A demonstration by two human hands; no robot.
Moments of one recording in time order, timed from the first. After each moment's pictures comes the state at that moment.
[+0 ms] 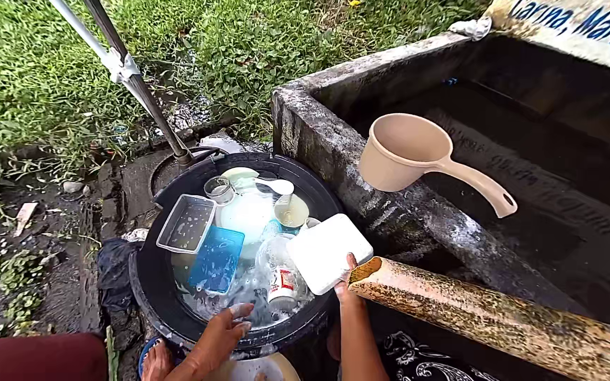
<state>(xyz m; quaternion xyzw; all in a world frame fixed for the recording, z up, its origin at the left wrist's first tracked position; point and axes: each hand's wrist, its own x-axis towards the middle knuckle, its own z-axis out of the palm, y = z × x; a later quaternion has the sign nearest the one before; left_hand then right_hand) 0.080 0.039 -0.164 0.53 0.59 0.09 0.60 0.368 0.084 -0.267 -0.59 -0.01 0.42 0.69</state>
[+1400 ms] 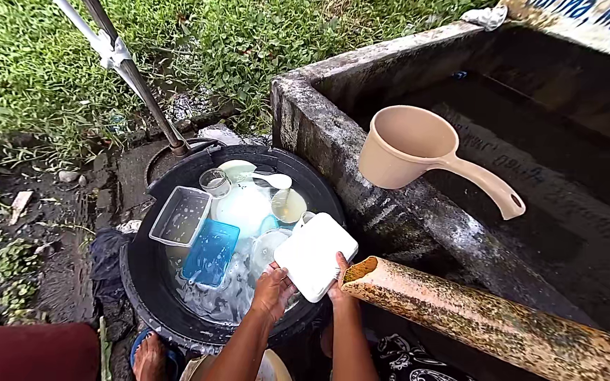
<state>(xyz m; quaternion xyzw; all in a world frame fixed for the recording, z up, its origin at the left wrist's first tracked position) 0.221 0.084 -0.194 0.02 0.53 0.44 0.72 0.368 0.081 -0.265 -0.57 0.02 0.49 0.66</state>
